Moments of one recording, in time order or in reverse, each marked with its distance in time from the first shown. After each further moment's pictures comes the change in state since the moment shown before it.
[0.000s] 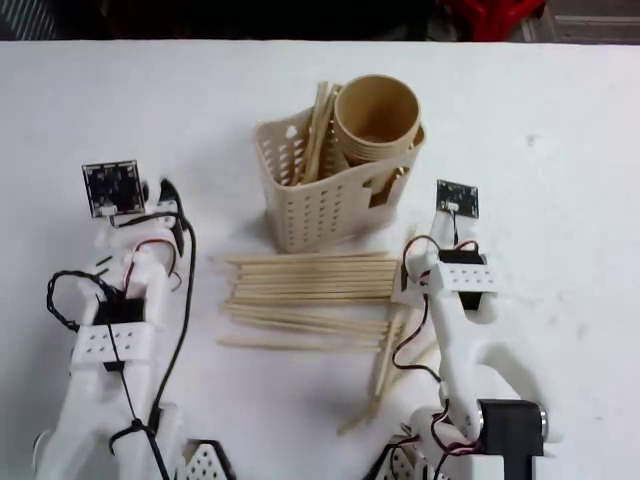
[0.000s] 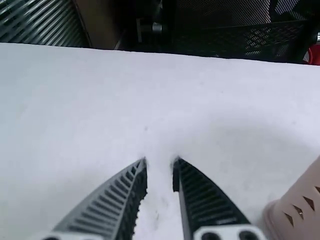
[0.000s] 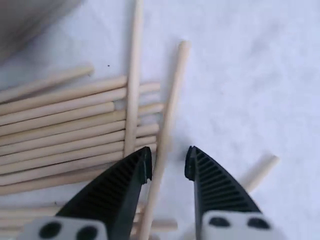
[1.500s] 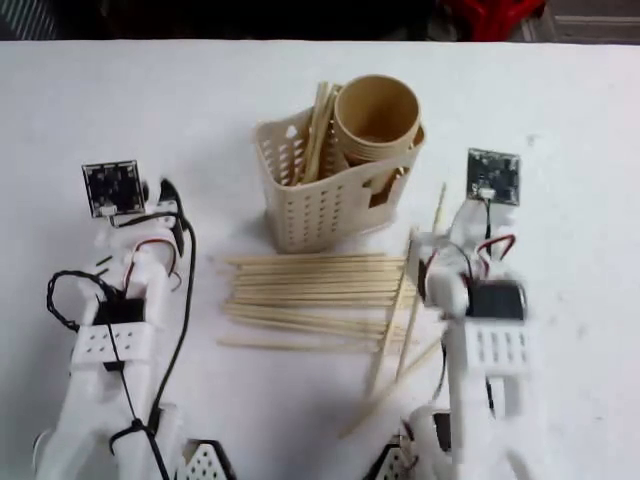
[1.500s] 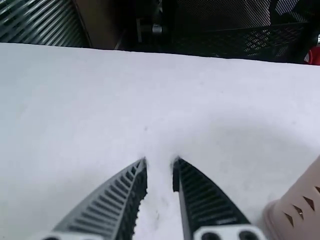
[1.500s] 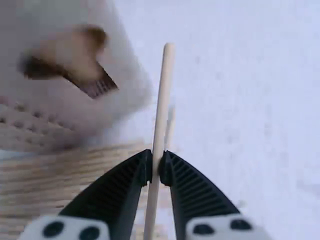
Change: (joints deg) left arm 0.0 0.0 0.0 0.0 0.0; right arm -1.6 -40.2 -5.4 10.8 3.0
